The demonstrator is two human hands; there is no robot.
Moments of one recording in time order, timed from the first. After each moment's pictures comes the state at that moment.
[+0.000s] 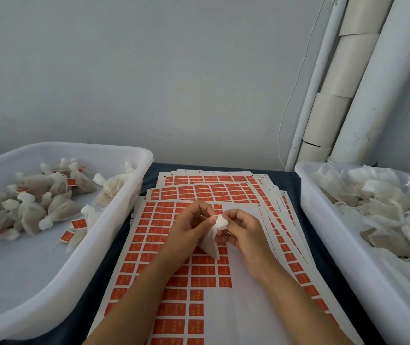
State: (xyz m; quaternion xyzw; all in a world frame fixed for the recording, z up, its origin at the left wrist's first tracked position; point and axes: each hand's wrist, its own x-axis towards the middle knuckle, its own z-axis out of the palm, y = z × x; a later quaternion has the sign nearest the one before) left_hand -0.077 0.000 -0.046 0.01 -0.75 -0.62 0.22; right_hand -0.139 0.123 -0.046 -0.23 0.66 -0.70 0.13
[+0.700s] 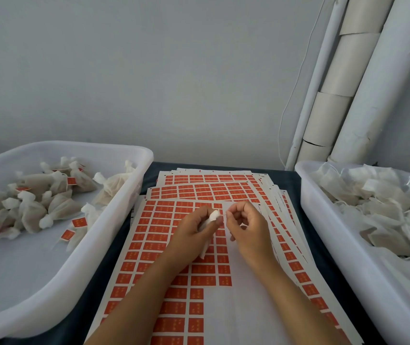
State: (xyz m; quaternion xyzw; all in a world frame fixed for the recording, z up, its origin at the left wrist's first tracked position) left_hand -0.079 0.007 -0.050 0.03 -0.81 -0.53 0.24; right_hand -0.142 0.126 -0.046 -0.30 0.74 -0.60 -0.07
